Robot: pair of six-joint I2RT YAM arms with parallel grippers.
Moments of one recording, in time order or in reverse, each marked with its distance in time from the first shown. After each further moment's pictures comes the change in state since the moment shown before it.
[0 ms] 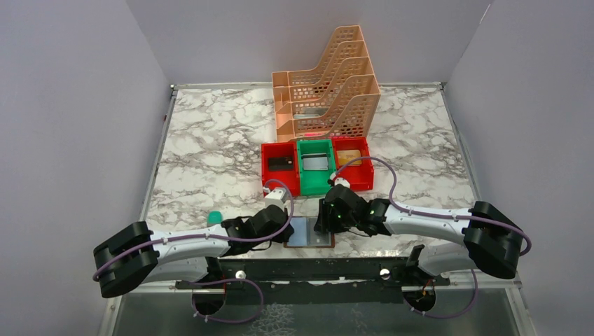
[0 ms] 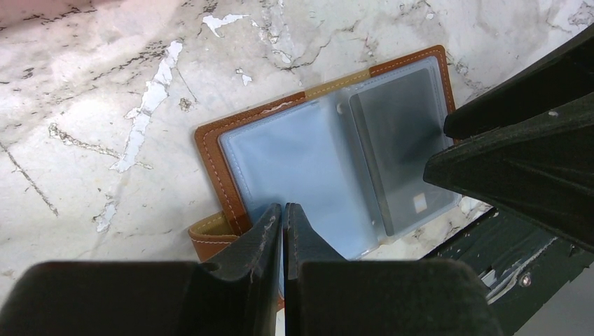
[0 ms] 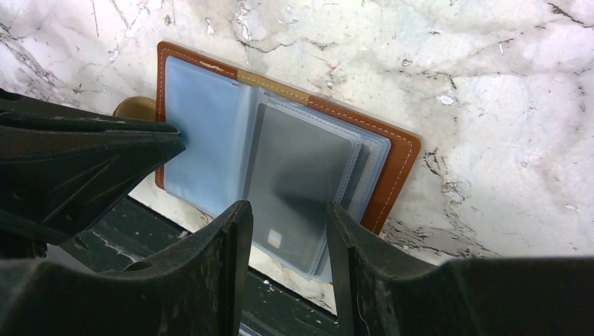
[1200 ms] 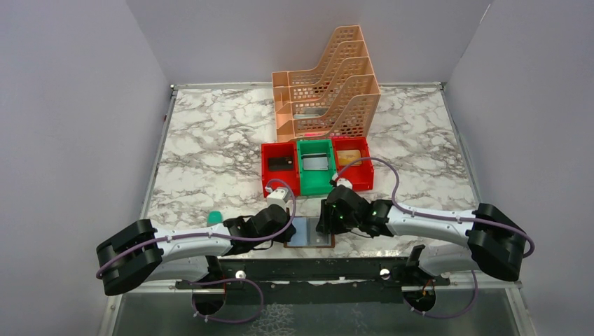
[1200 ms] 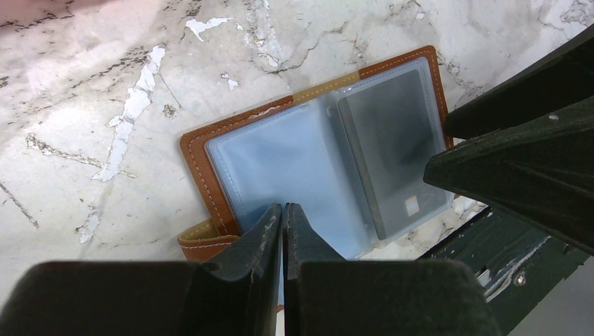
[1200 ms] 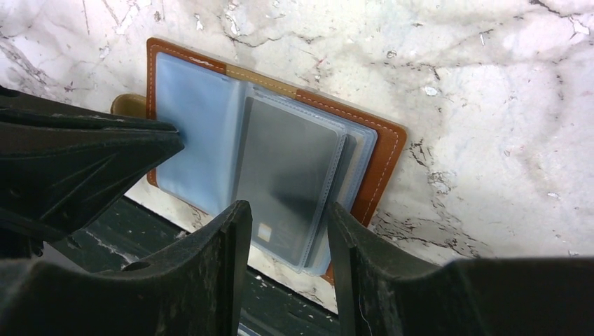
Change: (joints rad) left arm 0.000 0.034 0.008 0.034 0.018 0.006; right arm 0.000 -0.021 -0.014 -0.019 0.014 0.003
